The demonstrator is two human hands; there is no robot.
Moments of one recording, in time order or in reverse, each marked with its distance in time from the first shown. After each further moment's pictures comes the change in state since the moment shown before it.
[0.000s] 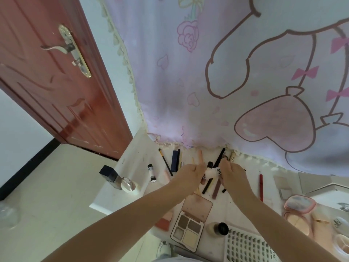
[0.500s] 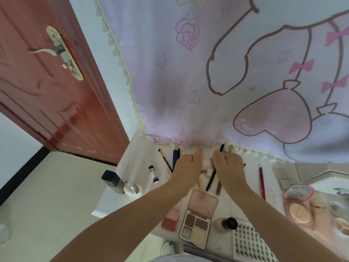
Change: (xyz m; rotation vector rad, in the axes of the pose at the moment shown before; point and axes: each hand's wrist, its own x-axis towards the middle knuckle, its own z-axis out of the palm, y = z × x) left_hand 0.007 -0.001 -0.018 -0.126 0.186 0.071; right_hand -0.006 -0.025 0.030 -0.002 0.122 -0.193
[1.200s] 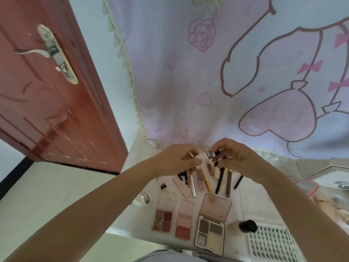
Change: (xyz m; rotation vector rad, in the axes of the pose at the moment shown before) left_hand 0.040 -0.003 -0.096 0.458 -0.547 0.425; right_hand 0.023 -0.016 -0.007 -0.020 -0.511 -0.042
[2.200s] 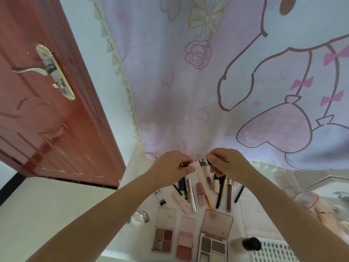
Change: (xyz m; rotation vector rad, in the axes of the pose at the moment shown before) left_hand 0.014 -0.010 -0.015 0.374 0.242 0.098; right_hand 0.032 -0.009 0.006 -0.312 0.146 -0.022
